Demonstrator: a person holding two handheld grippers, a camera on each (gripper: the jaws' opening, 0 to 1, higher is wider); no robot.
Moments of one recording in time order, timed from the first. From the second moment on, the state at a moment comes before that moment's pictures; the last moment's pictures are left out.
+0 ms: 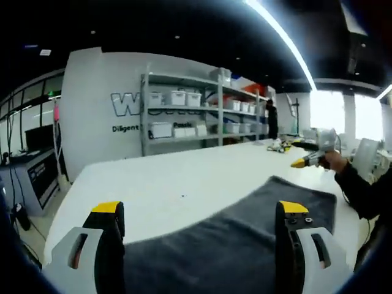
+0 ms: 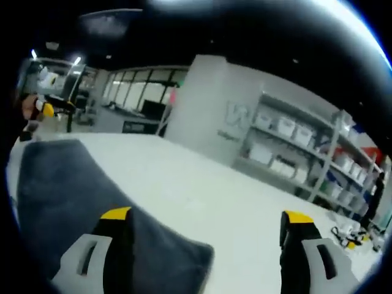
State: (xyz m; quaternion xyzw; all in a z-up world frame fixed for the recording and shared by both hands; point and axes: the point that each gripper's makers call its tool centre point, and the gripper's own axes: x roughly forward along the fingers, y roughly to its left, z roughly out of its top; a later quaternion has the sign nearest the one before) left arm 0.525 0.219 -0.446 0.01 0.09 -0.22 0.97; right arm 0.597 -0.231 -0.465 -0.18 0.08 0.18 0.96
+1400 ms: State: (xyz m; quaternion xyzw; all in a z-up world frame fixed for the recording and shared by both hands) left arm 0.558 0.426 -0.558 -0.03 0.19 -0.03 0.98; right arm 0.600 -0.302 -0.529 -0.09 0.15 0.09 0.98
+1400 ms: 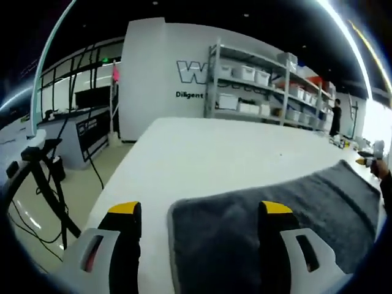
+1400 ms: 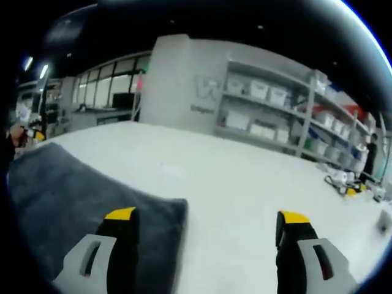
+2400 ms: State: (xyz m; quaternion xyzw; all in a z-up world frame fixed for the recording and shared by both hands) left arm 0.580 0.424 -0.574 -0.05 0.26 -0.09 0.96; right arm 0.607 -0.251 -0.505 -0.10 0.23 0.16 0.95
